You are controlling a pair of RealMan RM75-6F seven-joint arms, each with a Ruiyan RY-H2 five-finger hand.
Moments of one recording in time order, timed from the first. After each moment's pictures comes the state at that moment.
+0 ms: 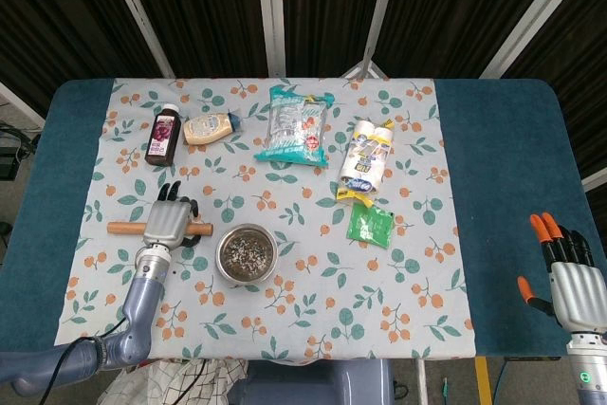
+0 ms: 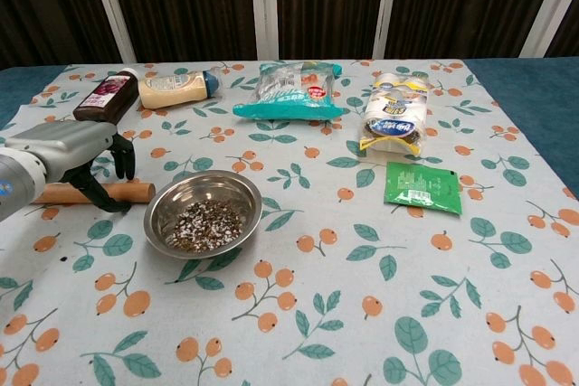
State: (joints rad) left arm -0.63 -1.70 -0.20 -1.38 0.86 1.09 0.69; right arm 0.07 -1.10 0.08 -1.64 -1.43 1.44 -0.04
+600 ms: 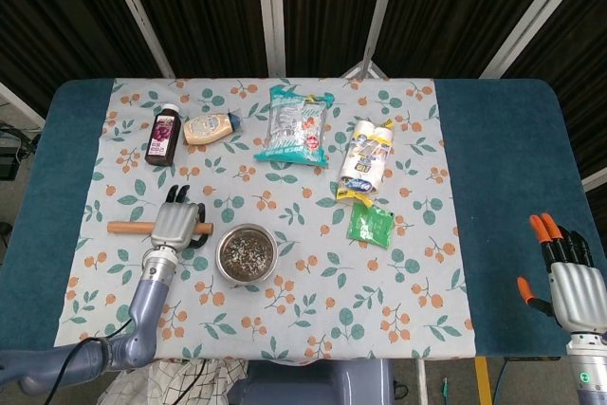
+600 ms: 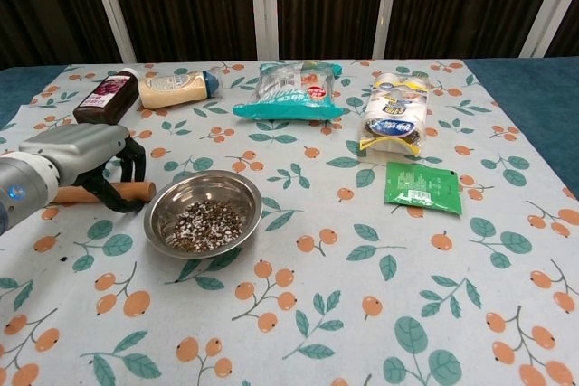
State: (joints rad) left arm -0.64 -1.72 -0.19 -1.37 0.87 1.11 0.68; right arm 0.07 -1.10 0.08 -1.65 -1.43 1.44 -0.05
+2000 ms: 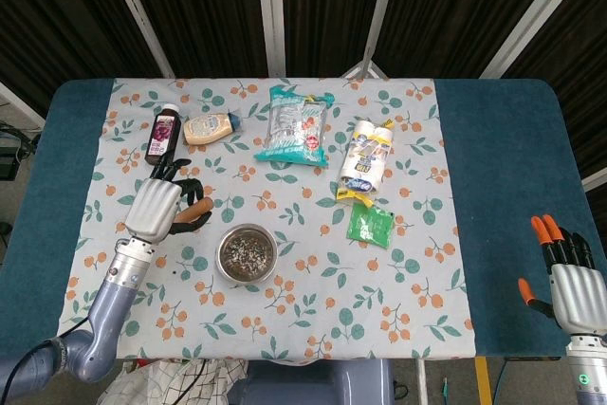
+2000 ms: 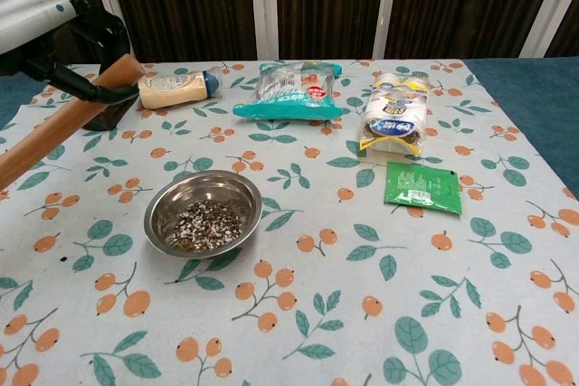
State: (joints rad) left arm -0.58 -1.48 -0.19 -1.59 1.34 1.29 0.22; right arm 0.06 -1.11 0.08 -1.65 -1.42 1.44 -0.07
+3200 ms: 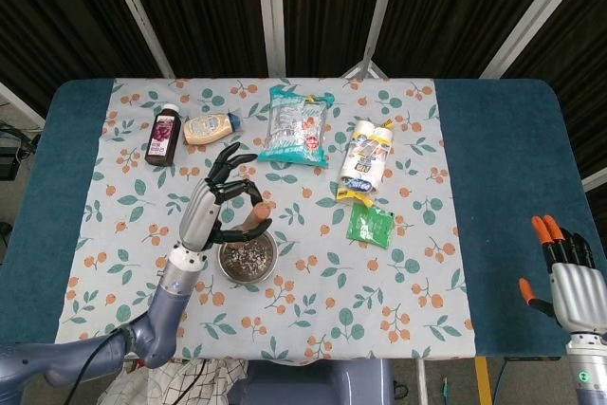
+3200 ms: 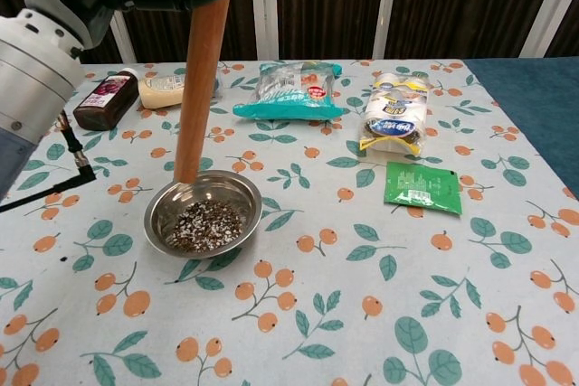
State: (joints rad) left arm -0.69 -1.83 -0.27 -1.30 1.63 1.54 -0.42; right arm 0.07 -1.11 0.08 -1.65 -1.39 1.42 -0.08
